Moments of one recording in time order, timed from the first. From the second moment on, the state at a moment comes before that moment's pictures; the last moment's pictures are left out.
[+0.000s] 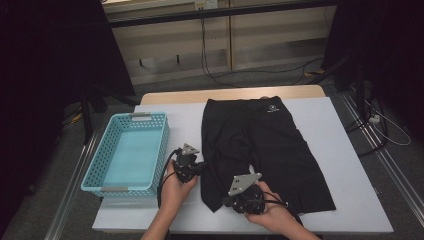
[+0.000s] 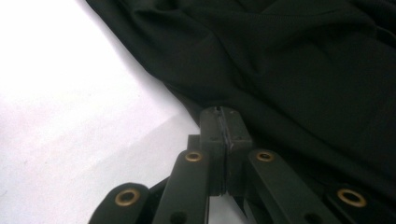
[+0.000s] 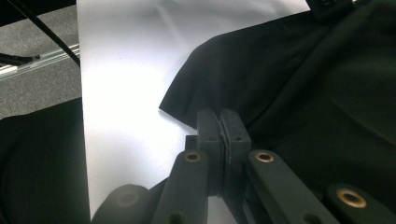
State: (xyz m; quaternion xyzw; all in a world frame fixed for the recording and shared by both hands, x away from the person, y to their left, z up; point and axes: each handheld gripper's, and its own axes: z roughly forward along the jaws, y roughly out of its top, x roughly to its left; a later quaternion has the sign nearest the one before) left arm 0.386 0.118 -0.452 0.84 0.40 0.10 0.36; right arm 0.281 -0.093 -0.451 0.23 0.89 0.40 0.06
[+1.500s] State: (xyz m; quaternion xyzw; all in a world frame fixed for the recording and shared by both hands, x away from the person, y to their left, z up) left arm 0.391 0.107 -0.450 0.82 0.42 0.08 0.38; right arm 0.273 -0.089 -0.448 0.21 0.89 0.40 0.05
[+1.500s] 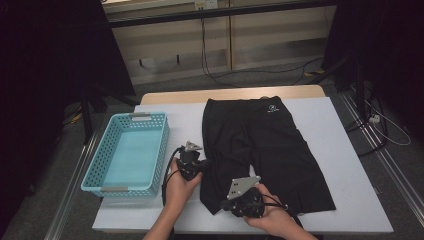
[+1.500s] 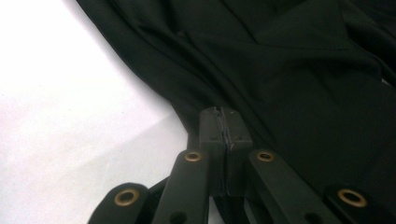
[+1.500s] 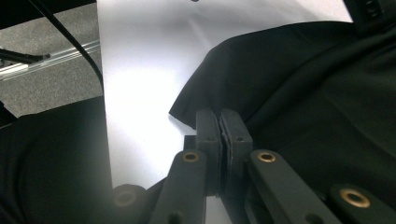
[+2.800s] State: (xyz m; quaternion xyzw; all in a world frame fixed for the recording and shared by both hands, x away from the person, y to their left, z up) left arm 0.385 0.133 -0.446 0.82 0.42 0.10 0.37; right arm 0.313 -0.143 -0.454 0.37 0.85 0.35 0.13
